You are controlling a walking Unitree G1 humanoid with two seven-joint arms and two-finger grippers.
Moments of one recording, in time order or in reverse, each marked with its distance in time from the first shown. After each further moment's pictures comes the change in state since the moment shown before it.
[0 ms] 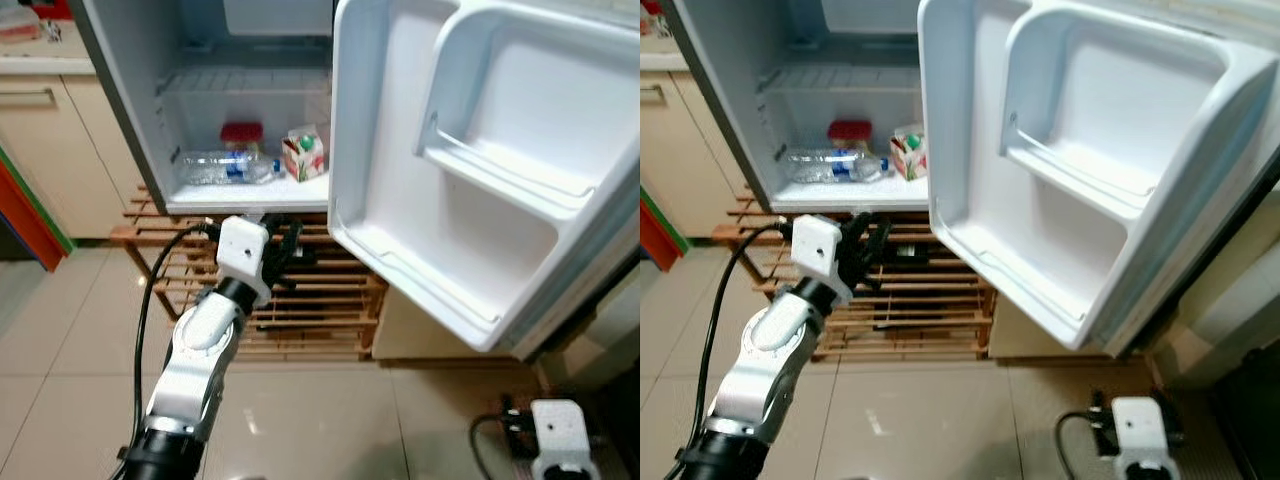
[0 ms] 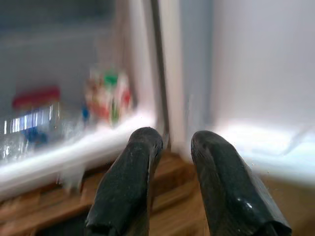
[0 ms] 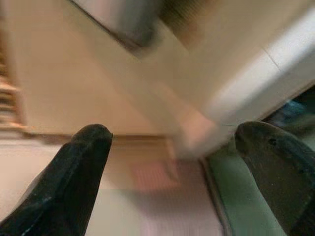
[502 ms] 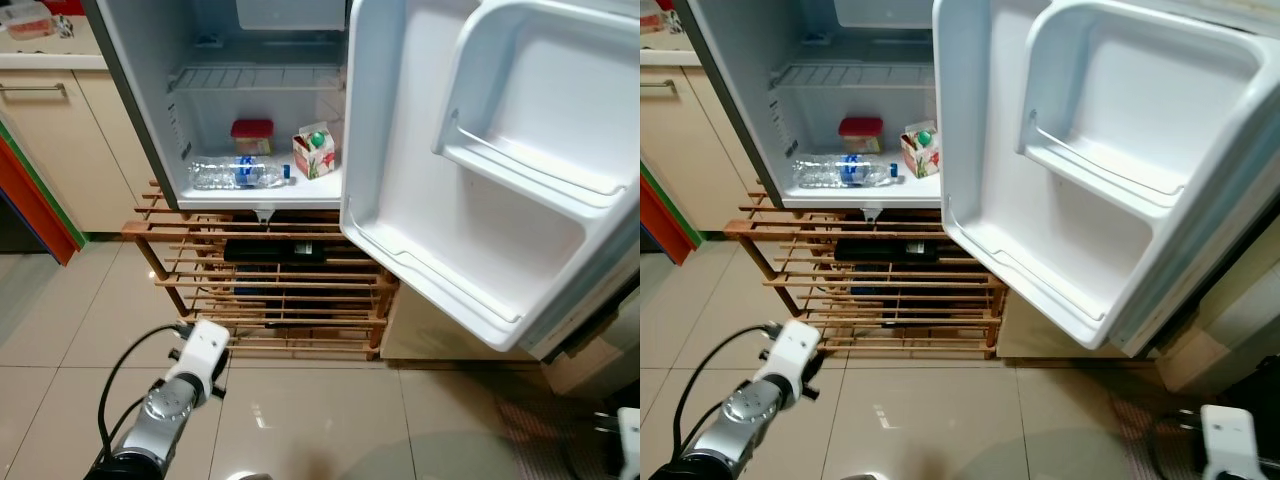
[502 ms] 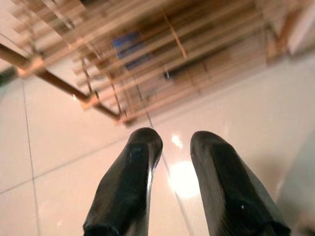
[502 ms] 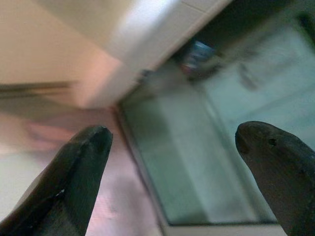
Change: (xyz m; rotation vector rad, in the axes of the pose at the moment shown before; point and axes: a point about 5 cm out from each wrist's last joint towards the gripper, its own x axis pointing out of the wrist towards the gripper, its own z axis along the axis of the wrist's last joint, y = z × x) left arm -0.082 0.026 -0.153 0.146 0.790 0.074; right arm 0.007 -0.102 -0.041 -0.111 0.289 -0.399
